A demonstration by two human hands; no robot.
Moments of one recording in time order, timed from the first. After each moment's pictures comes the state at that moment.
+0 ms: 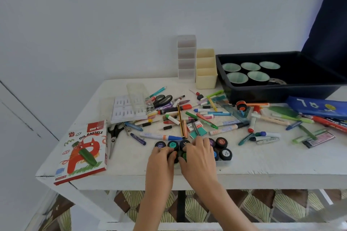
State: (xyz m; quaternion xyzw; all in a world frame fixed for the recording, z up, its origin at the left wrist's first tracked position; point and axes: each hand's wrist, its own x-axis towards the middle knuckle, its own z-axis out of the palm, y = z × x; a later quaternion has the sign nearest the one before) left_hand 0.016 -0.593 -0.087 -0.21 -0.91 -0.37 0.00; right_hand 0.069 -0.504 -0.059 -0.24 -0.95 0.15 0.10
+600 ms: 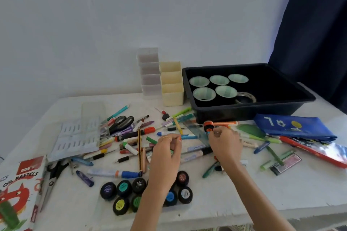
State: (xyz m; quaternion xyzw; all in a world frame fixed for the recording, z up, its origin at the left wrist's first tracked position) left_hand -0.005 -0.437 -0.051 -0.30 -0.83 -0.47 0.00; right_hand 0.051 -0.275 -0.068 -0.47 -0.83 0.24 0.20
